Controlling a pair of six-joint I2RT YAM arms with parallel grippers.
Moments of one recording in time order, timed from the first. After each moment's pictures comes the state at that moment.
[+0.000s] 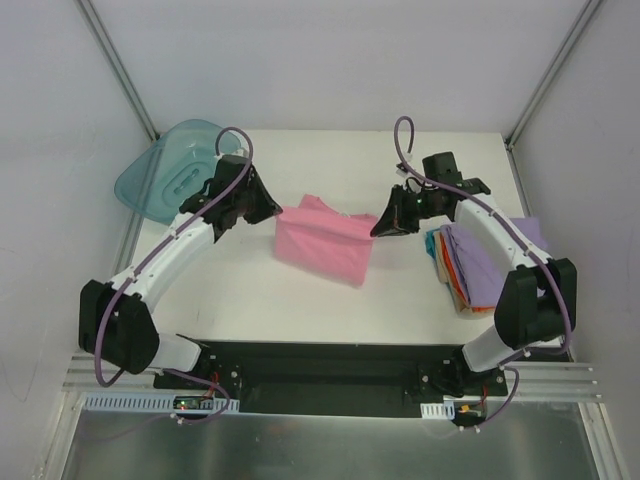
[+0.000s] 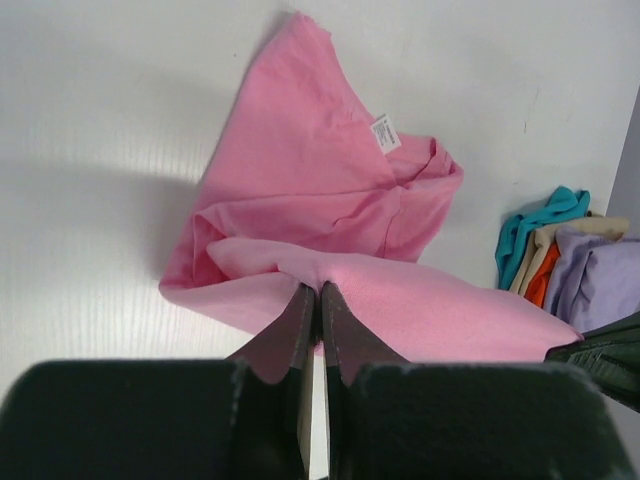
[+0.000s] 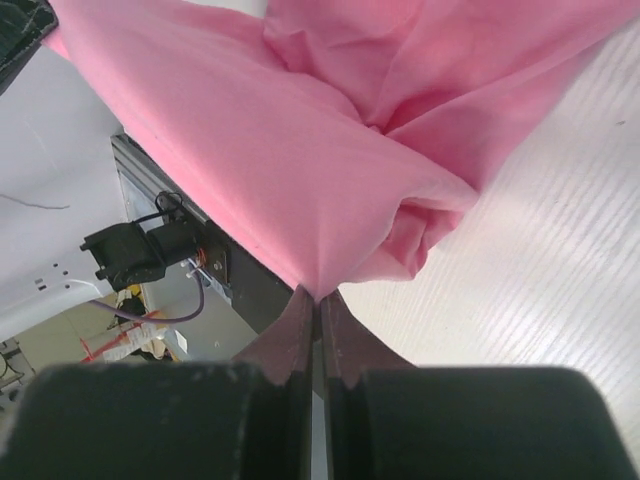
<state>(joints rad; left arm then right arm) -0.38 1.35 1.10 -0.46 0.07 -0.78 0.29 1.53 1.25 -0.75 -0.69 0.40</state>
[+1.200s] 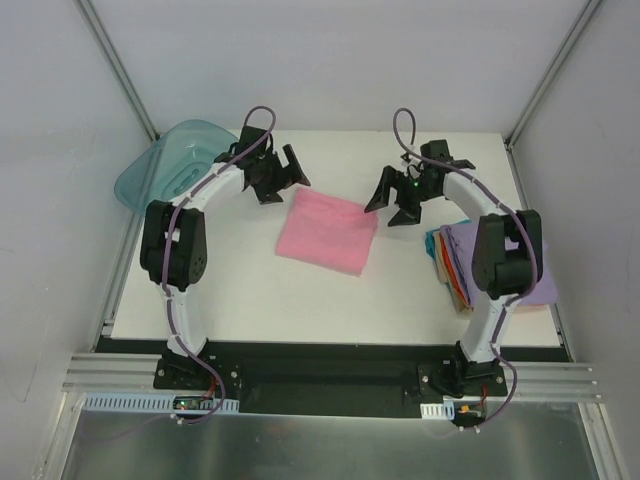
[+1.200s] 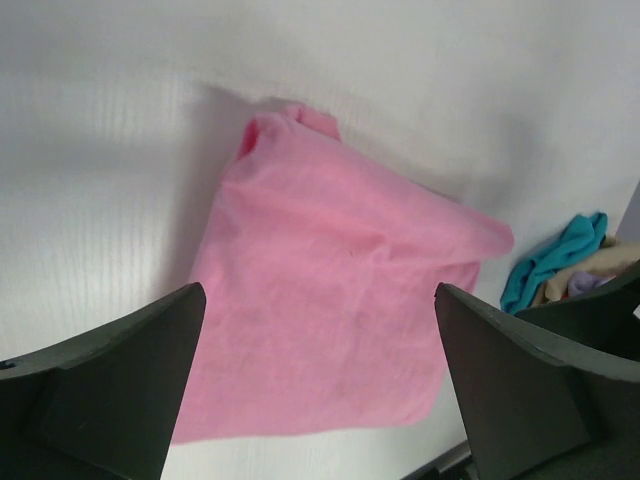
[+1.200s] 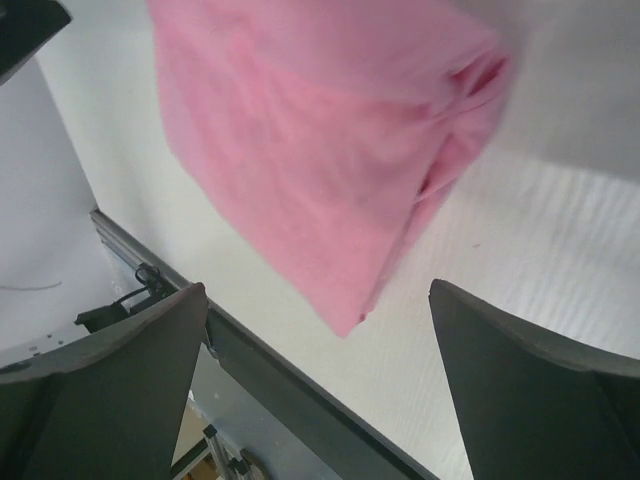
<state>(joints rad) -0.28 1.99 1.59 -0.47 0.31 -0.72 0.18 1.96 1.53 -0.73 -0.63 0.39</state>
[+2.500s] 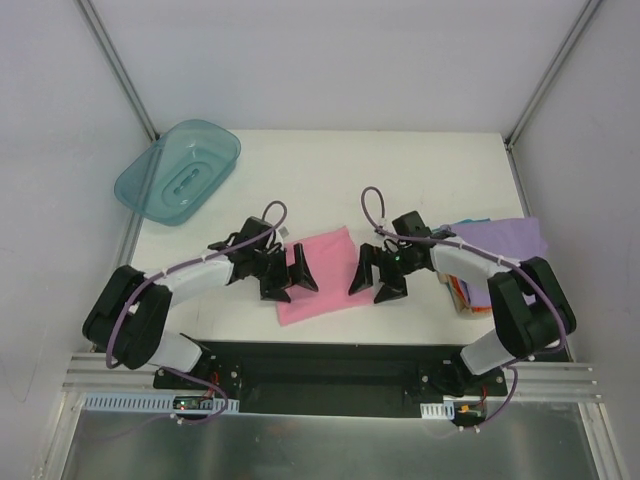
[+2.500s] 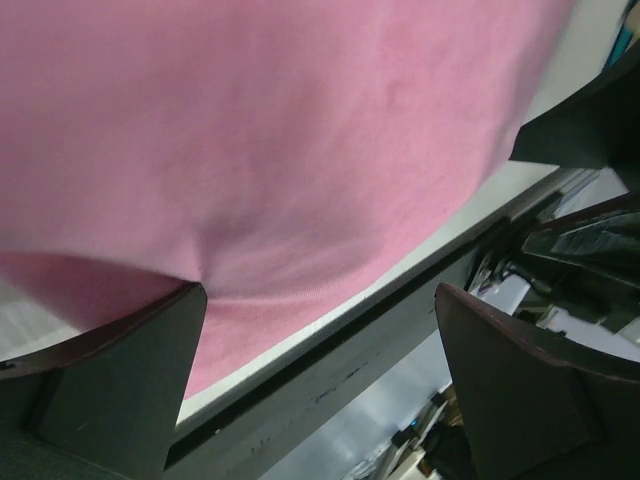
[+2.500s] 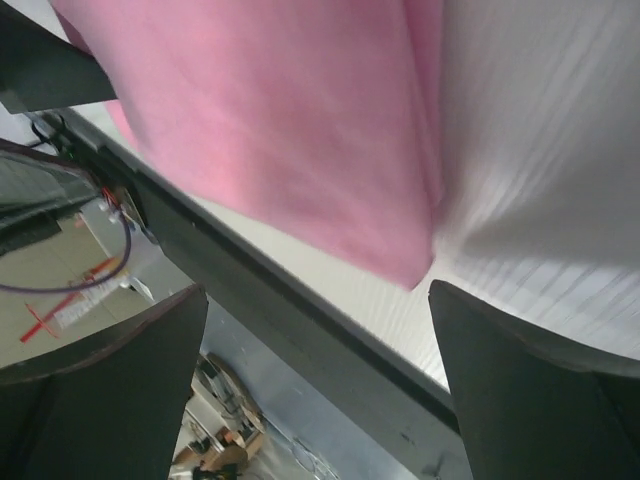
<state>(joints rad) -0.47 1.48 0.71 -0.26 0.56 -0.78 0.45 1.57 0.82 -0.47 -0.65 0.51</state>
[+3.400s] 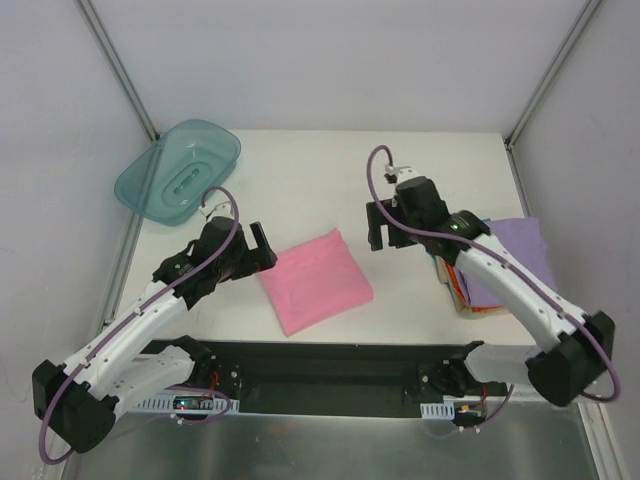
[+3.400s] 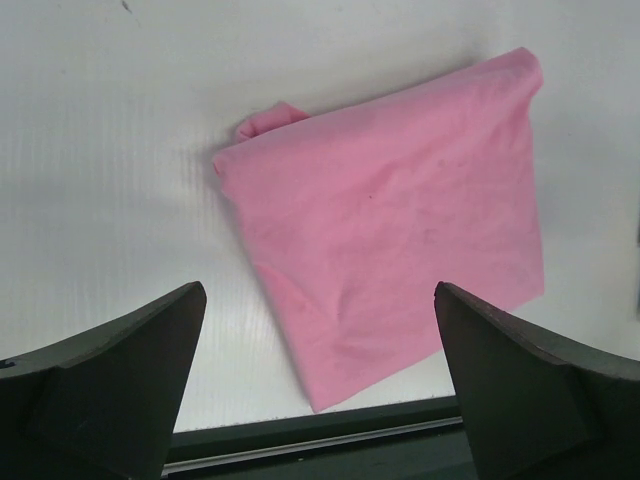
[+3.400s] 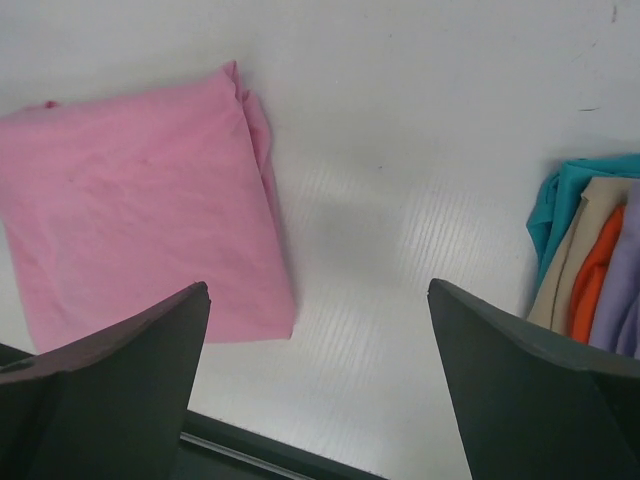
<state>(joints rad) -0.55 0.89 0.76 -0.63 -0.14 -0.74 0.63 1.18 1.13 -0.71 0.15 0.30</state>
